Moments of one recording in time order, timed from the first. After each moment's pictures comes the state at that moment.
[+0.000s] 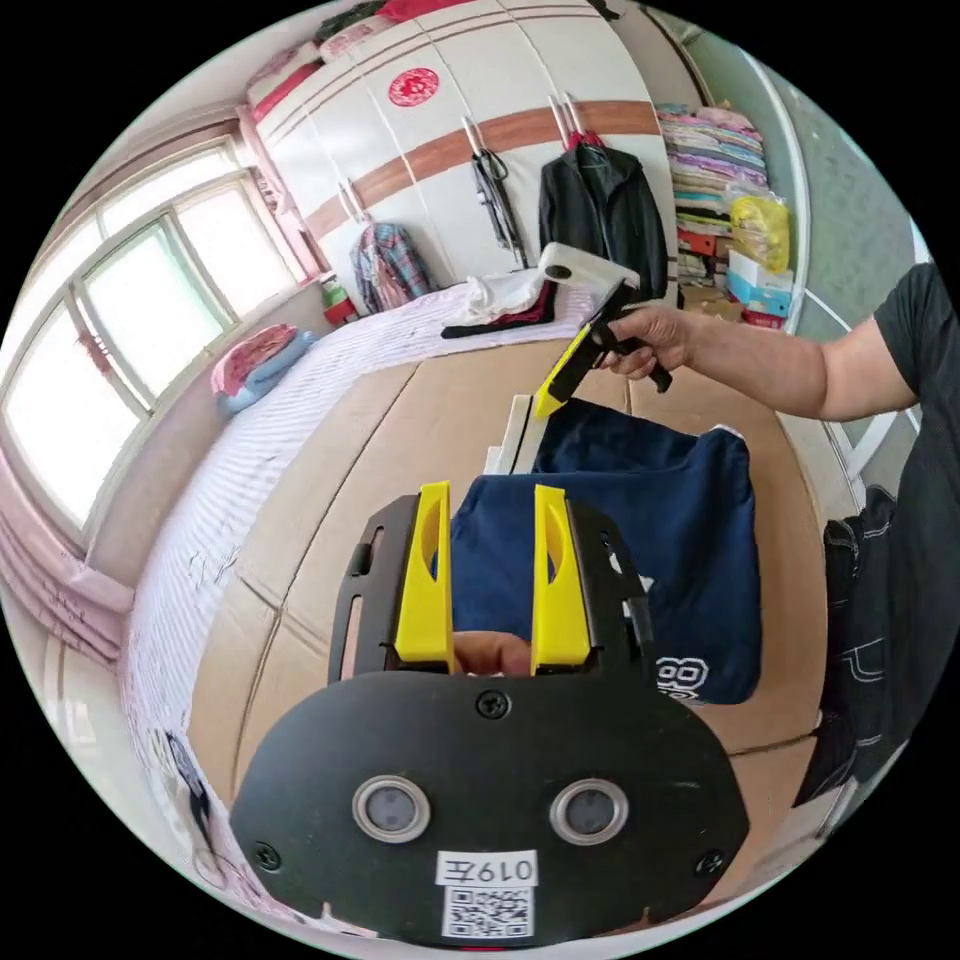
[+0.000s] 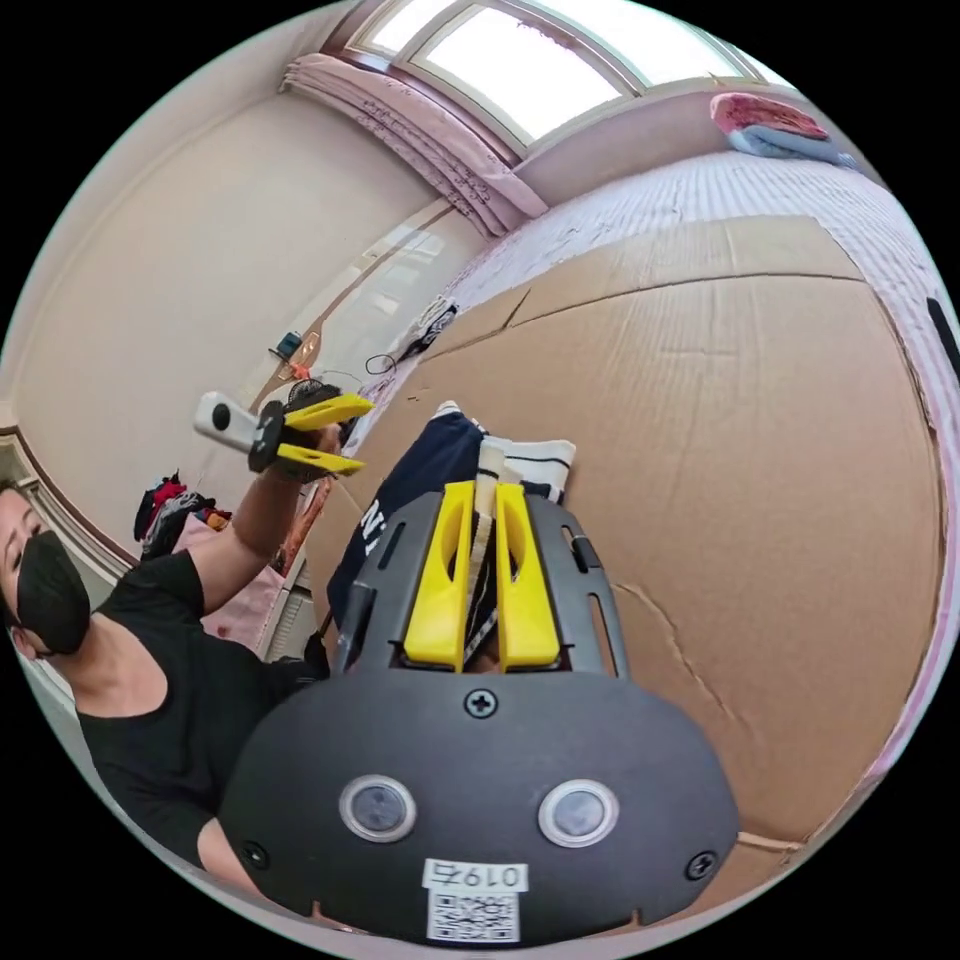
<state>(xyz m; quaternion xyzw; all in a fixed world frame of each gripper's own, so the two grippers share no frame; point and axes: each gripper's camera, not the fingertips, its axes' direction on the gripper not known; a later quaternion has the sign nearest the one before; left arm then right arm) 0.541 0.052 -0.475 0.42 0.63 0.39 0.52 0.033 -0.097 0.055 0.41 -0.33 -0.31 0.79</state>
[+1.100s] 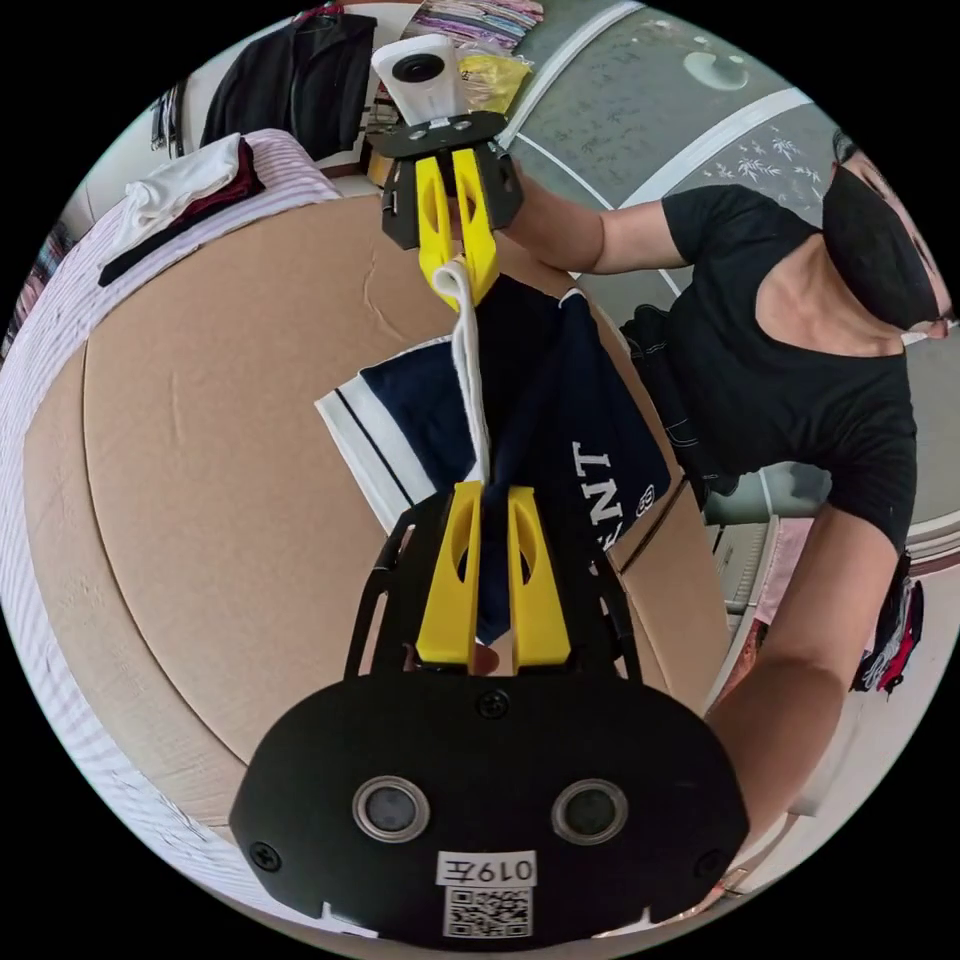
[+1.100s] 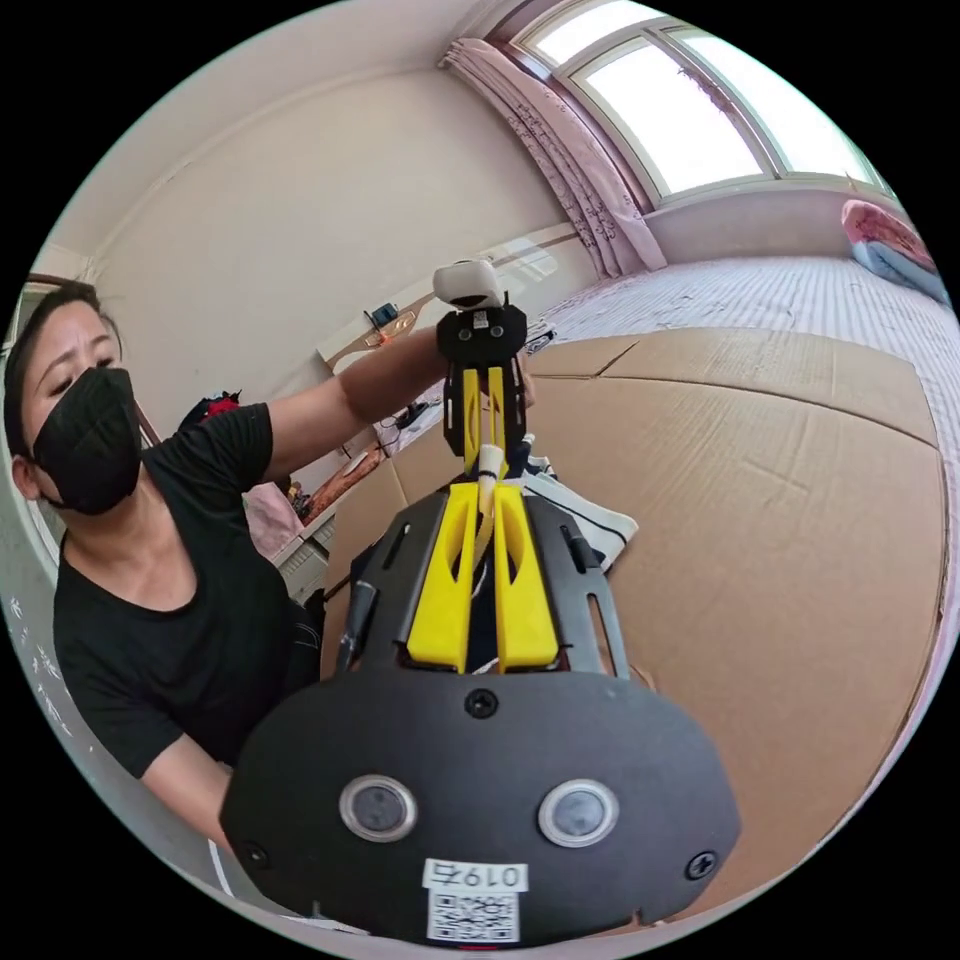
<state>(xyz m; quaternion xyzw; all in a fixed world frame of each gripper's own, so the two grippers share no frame) 0.697 -0.300 -0.644 0.24 0.59 0.75 0.15 0.035 -0.140 -0.006 0.44 -0.33 -0.42 0.72</state>
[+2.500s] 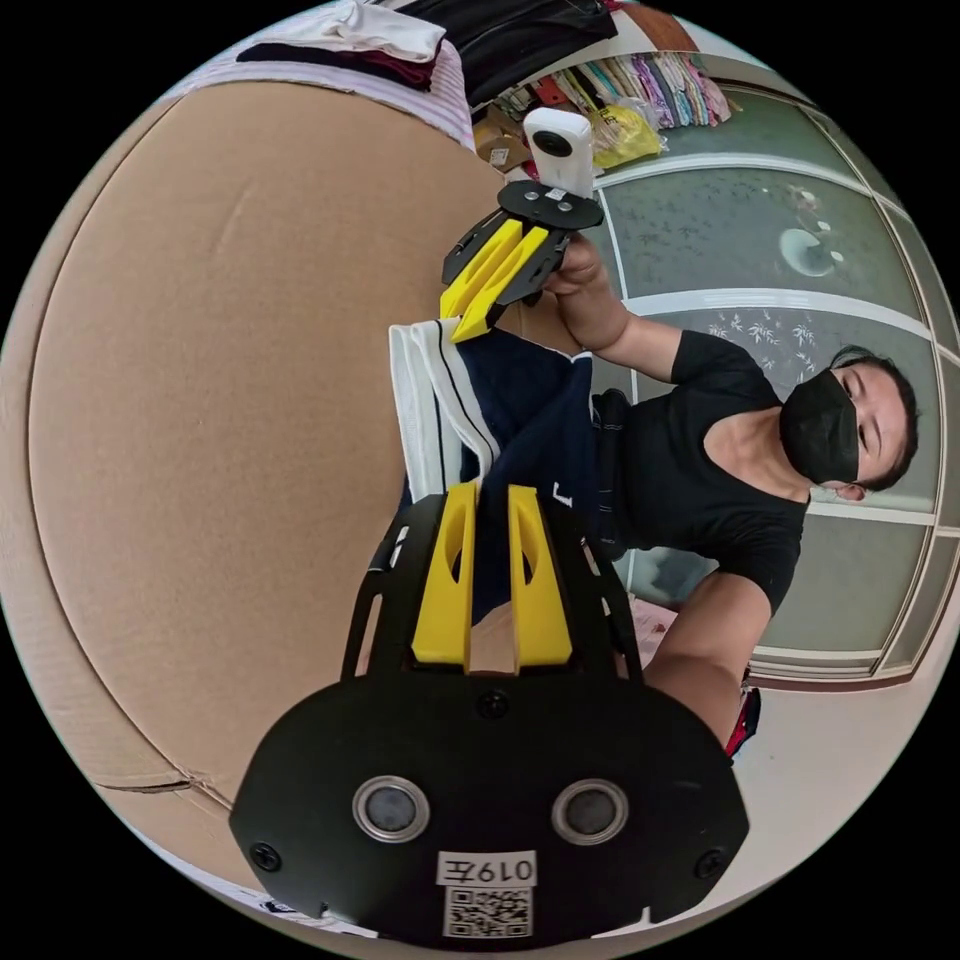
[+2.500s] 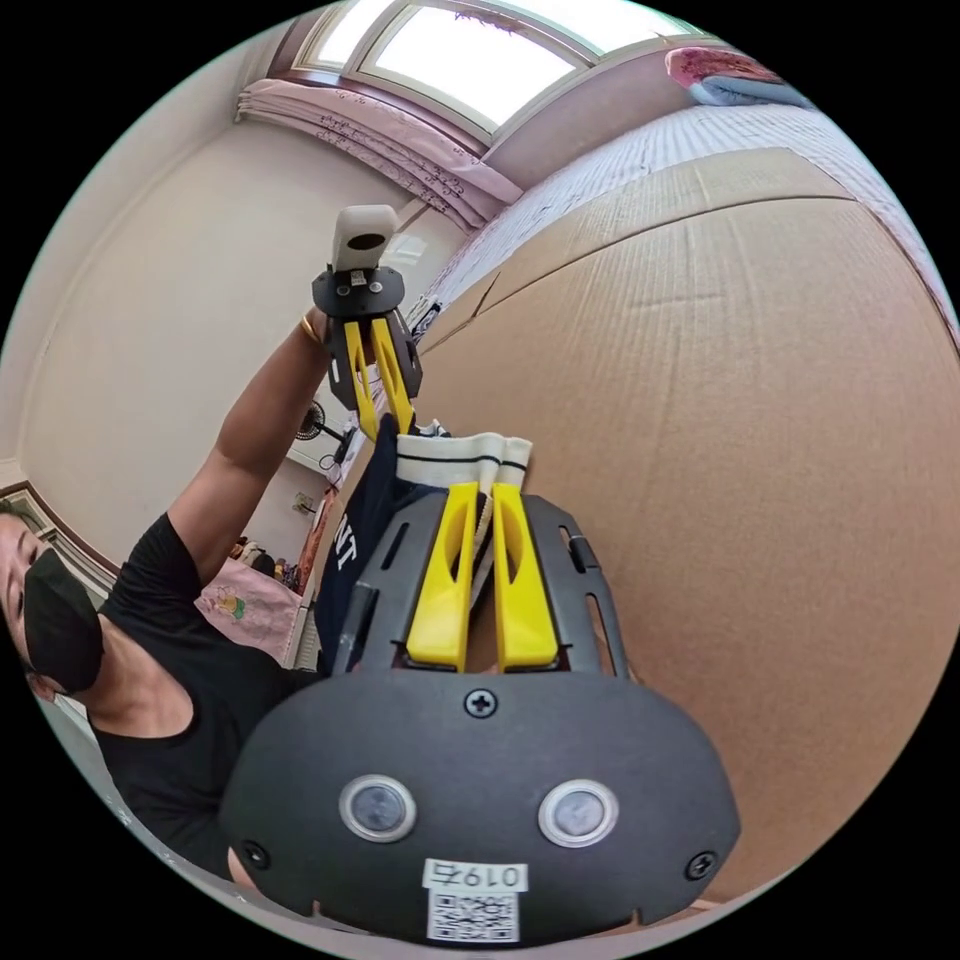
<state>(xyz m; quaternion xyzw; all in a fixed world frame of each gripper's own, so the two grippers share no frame) 0.727 -0.386 -0.674 -0.02 0.66 0.73 0.17 0.040 -0.205 0.032 0.37 -0.37 -0.27 0.81</state>
